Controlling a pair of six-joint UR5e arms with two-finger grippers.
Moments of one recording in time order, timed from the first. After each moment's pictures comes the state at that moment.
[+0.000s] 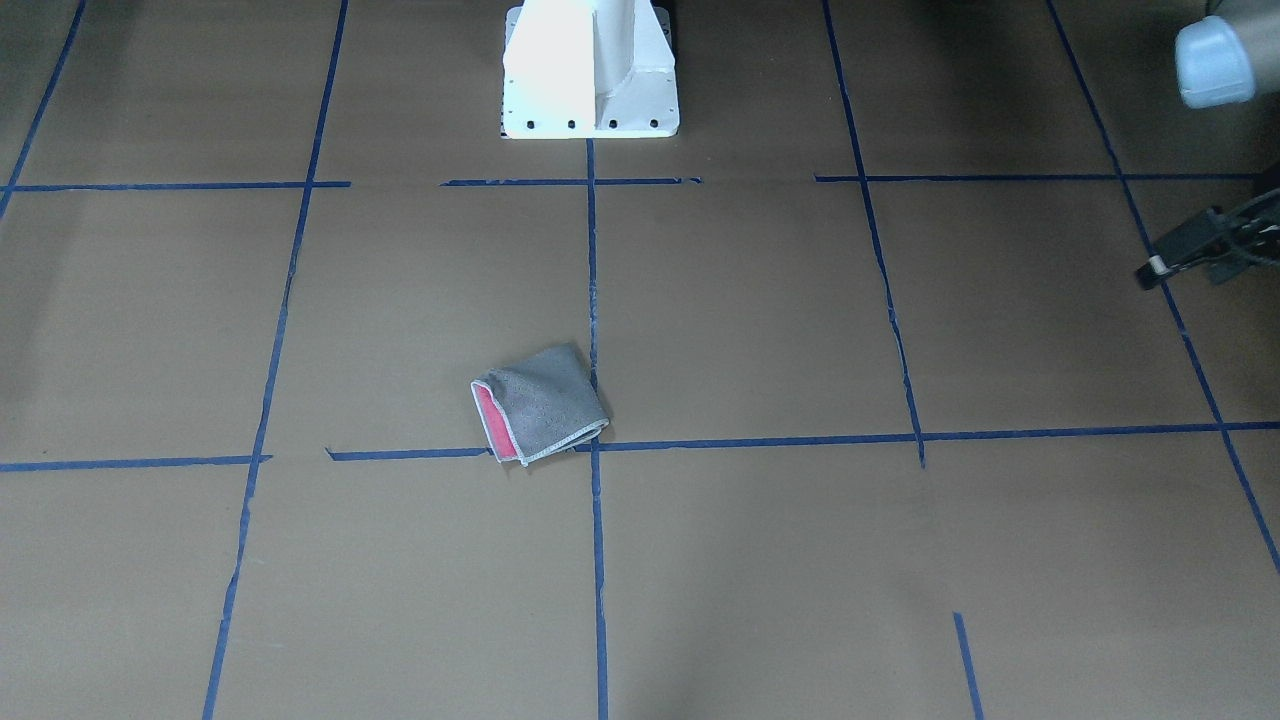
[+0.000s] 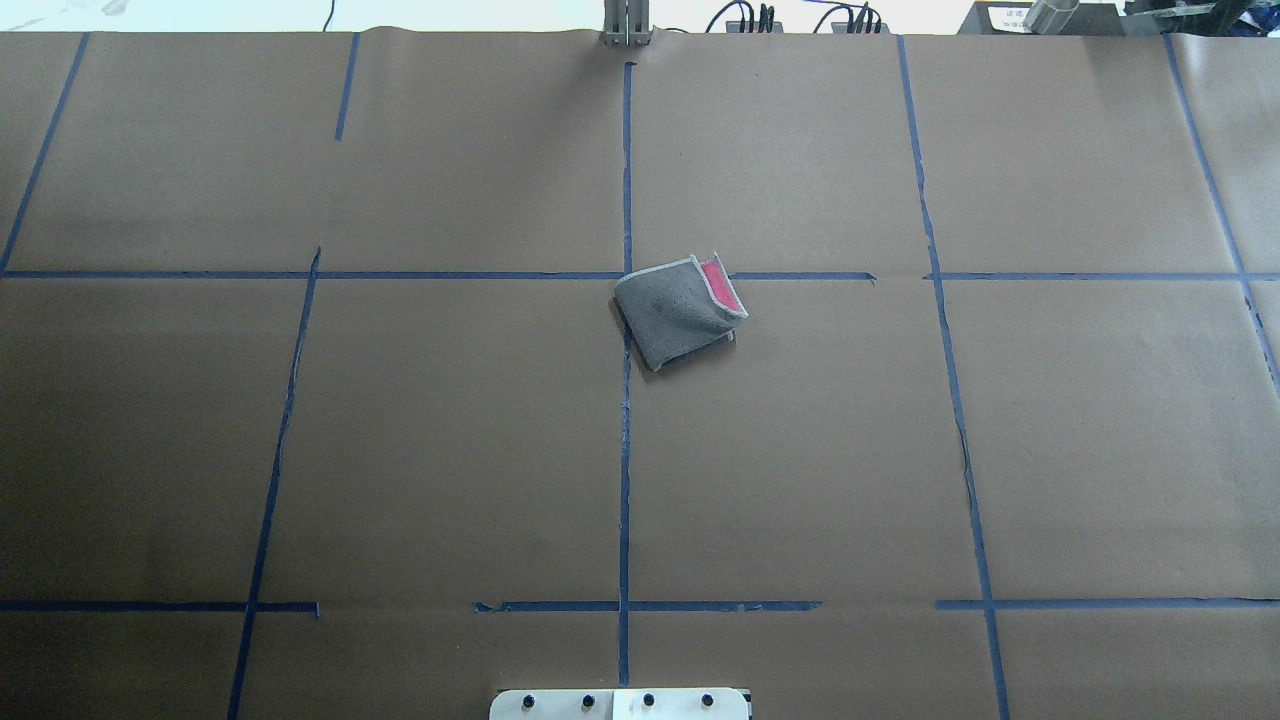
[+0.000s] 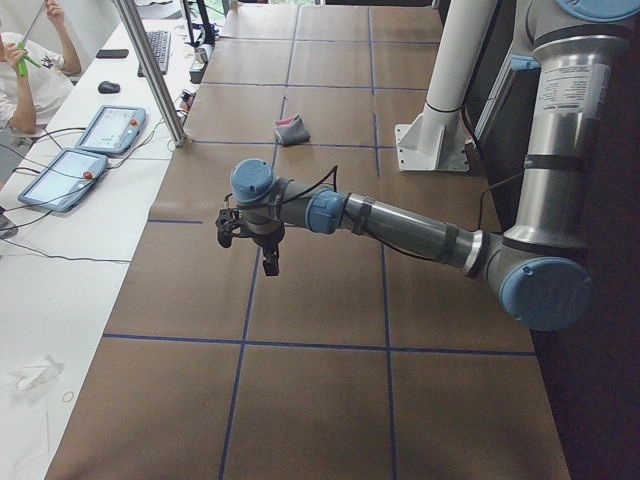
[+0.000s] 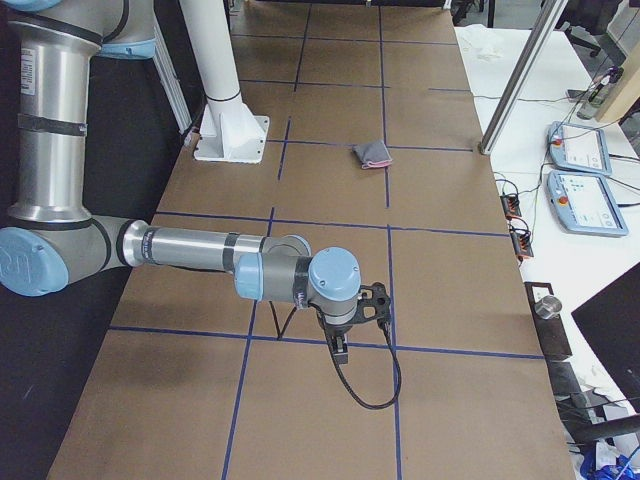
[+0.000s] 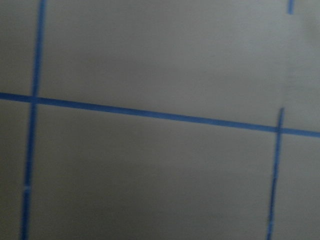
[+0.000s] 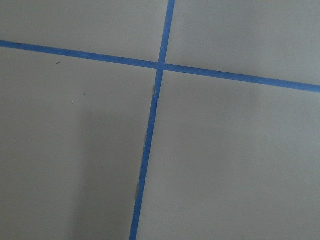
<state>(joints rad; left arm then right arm) -1.45 -1.60 -1.77 -1.47 -2.46 -0.25 1.66 -1.72 1.68 -1.55 2.39 -0.22</state>
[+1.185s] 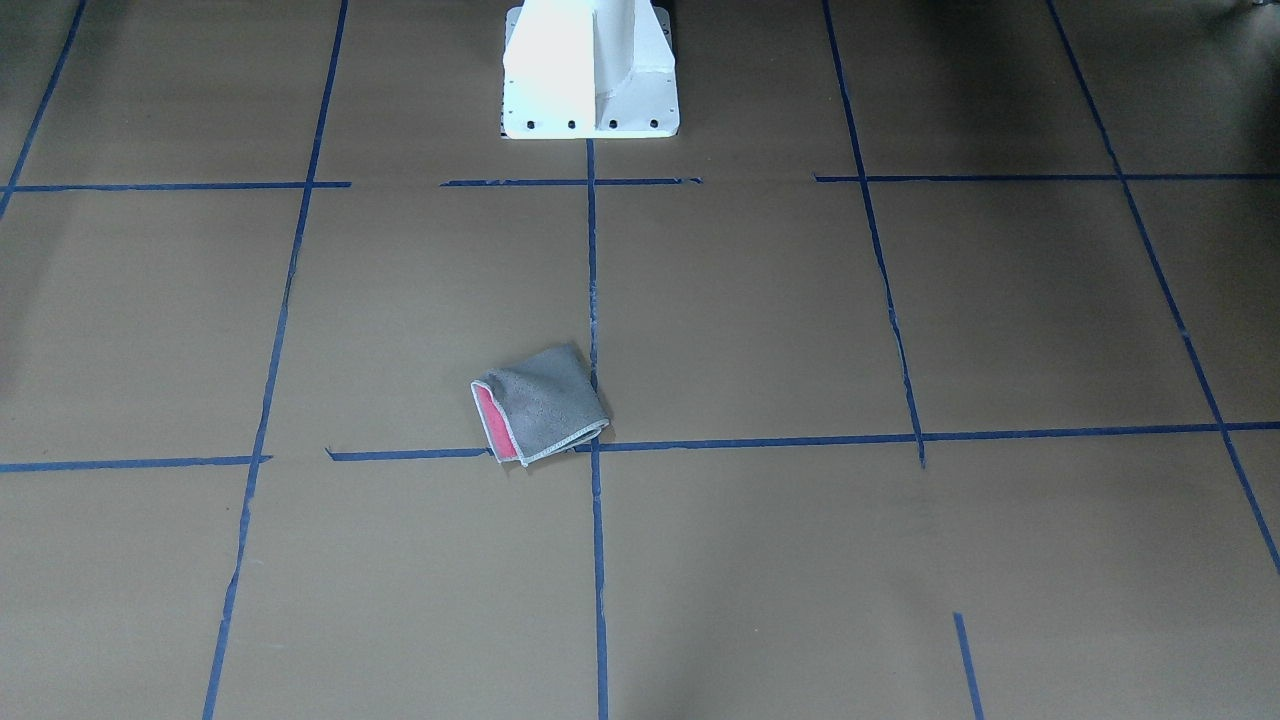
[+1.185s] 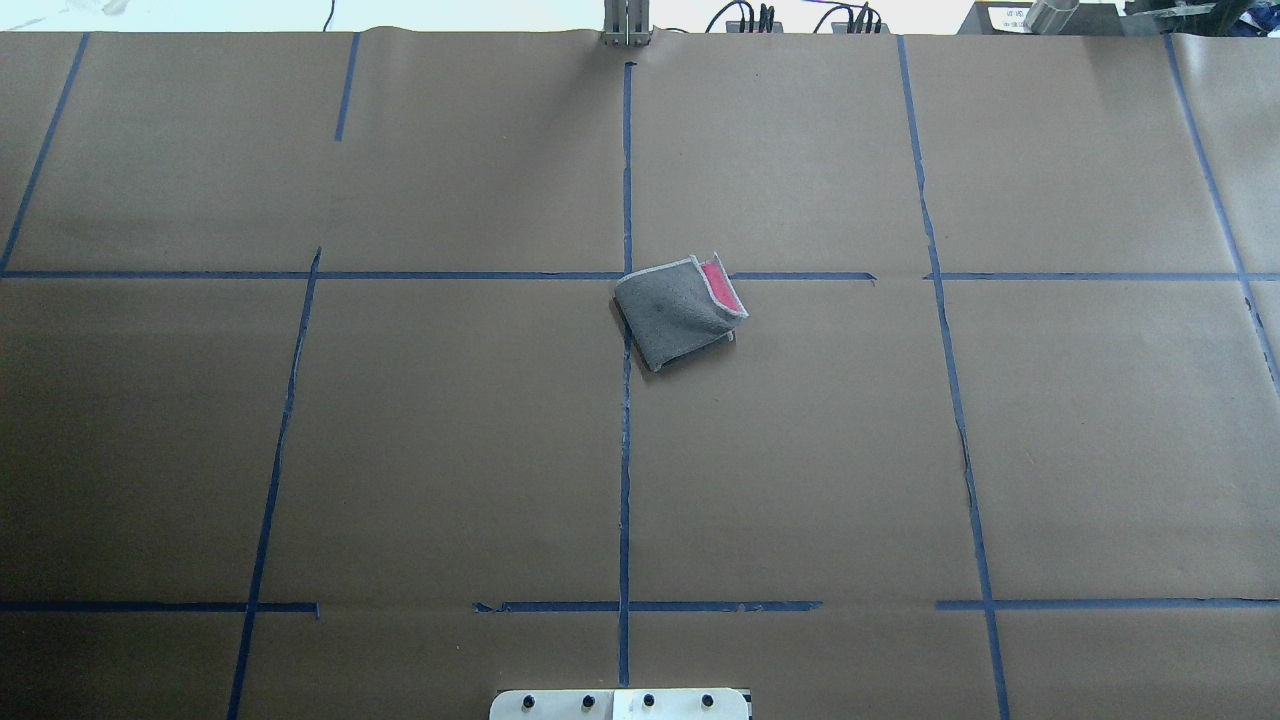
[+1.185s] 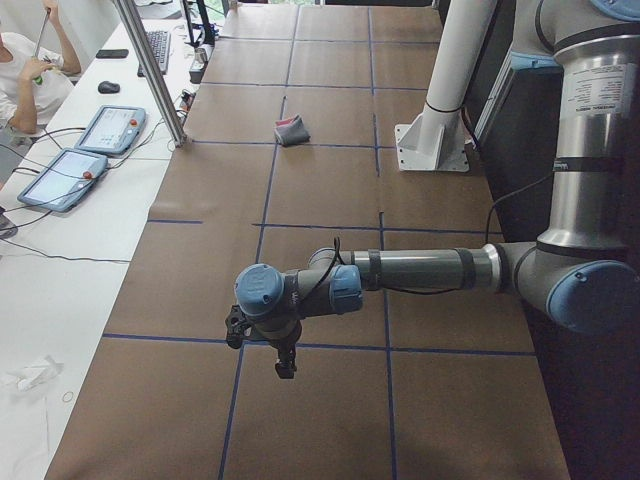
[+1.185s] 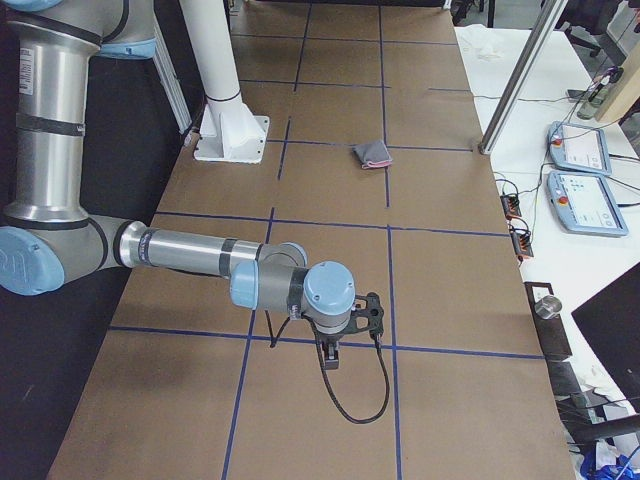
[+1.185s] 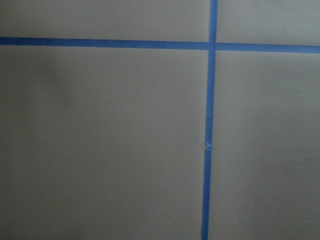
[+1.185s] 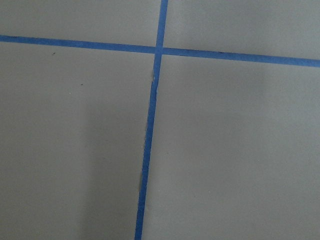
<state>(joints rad) -1.59 -1.54 -1.55 -1.47 -2.37 0.11 1.66 -1.73 1.66 -1.56 2.42 -0.18</state>
